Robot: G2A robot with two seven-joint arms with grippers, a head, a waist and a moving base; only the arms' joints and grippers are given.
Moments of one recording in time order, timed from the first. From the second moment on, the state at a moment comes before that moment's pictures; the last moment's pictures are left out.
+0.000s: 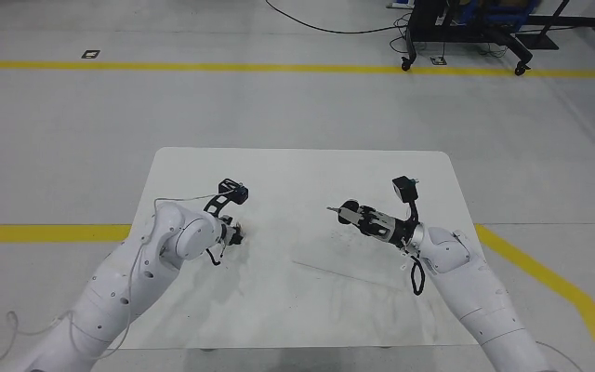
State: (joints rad) left arm 0.94 -0.93 -0.84 -1.66 0.78 0.07 -1.18; right arm -1.22 -1.11 1.18 -1.28 0.03 -1.01 0.63
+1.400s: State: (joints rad) left arm 1.09 -0.96 -1.08 -1.53 0.30 -0.27 -0.54; right arm -1.22 -1.11 1.18 -1.28 0.03 -1.01 0.63
